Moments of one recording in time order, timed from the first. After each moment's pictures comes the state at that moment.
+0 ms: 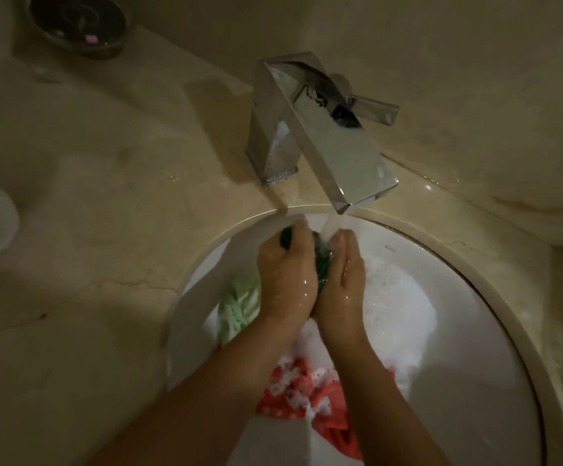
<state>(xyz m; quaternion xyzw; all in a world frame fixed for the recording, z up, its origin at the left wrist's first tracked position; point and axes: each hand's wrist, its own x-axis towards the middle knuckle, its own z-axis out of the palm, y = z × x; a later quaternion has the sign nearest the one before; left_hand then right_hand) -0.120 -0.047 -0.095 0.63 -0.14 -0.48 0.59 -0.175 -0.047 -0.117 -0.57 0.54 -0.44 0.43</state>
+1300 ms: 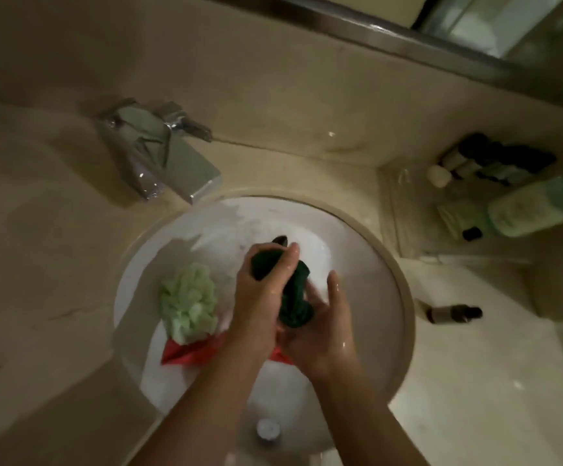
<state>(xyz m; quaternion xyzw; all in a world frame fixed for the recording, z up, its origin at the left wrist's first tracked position) -0.174 0.028 -0.035 0.51 -0.21 -0.68 0.48 -0.252 0.061 -0.032 0.08 0.53 -0.47 0.70</state>
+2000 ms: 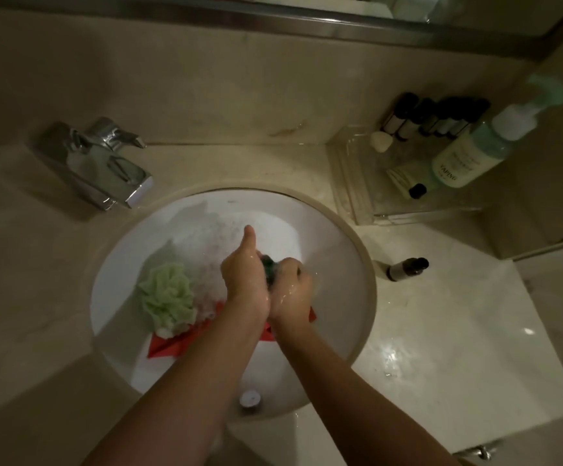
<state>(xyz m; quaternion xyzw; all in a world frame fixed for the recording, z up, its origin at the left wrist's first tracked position) -0.226 0.018 -0.021 0.64 -0.08 -0.66 0.38 -0.259 0.060 -0.028 -0.17 0.77 -0.44 0.43</state>
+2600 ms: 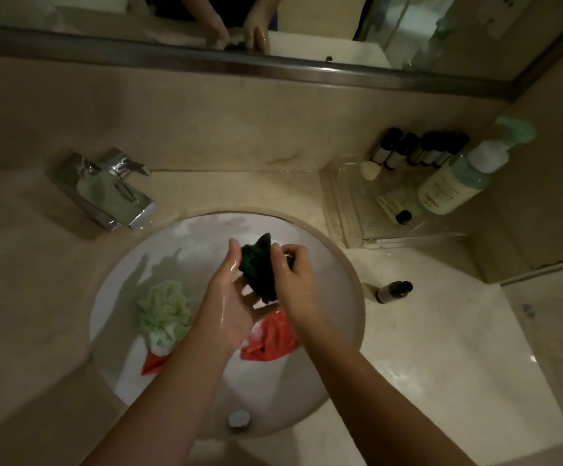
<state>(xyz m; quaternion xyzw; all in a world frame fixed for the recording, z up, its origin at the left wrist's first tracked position) -0.198 0.031 0.010 0.48 -0.08 -0.79 0.37 -0.294 0.038 -0.001 -0.34 0.72 -0.40 0.46</state>
